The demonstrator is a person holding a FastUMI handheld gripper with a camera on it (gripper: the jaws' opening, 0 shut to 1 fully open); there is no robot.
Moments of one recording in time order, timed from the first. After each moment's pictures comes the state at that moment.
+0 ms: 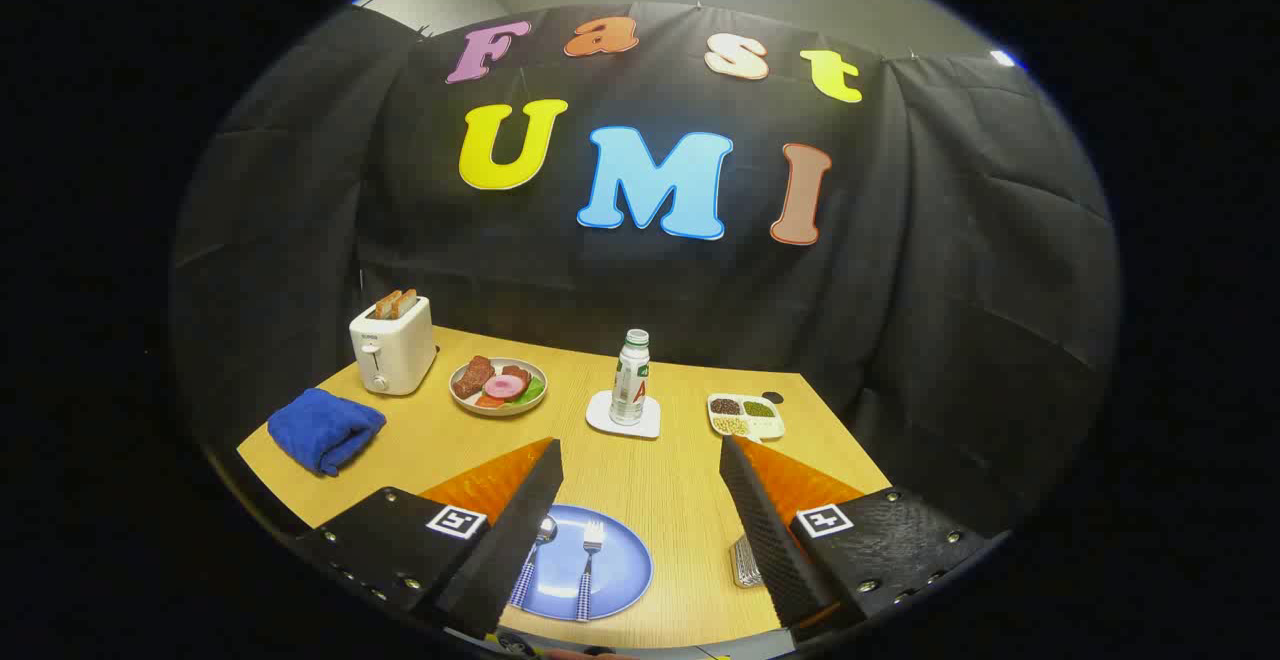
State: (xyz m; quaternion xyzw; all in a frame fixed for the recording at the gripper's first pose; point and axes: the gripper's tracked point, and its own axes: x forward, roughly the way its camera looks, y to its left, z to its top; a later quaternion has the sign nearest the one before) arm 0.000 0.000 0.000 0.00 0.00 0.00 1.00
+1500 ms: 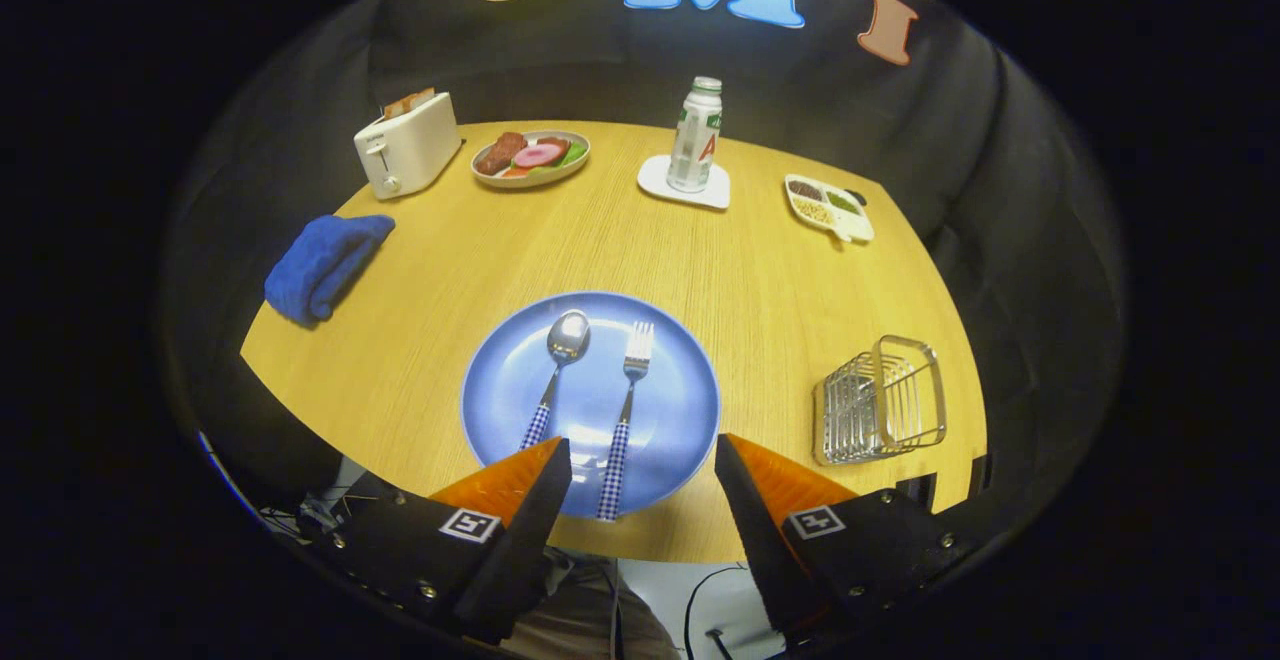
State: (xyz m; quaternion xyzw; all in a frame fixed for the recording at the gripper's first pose) arm 0.018 0.041 -0.184 -0.02 0.33 0.08 0.94
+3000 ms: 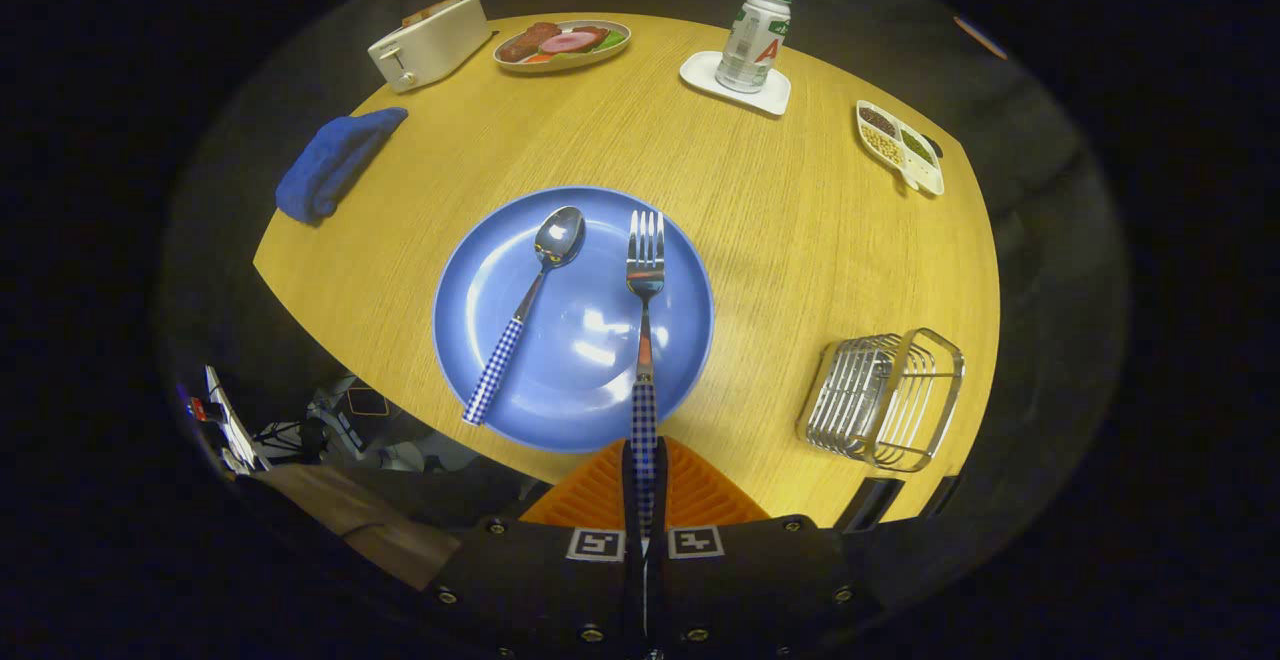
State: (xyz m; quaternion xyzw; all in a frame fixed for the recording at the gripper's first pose) arm 0.011 -0.008 -0.189 -0.10 0.50 0.15 0.85
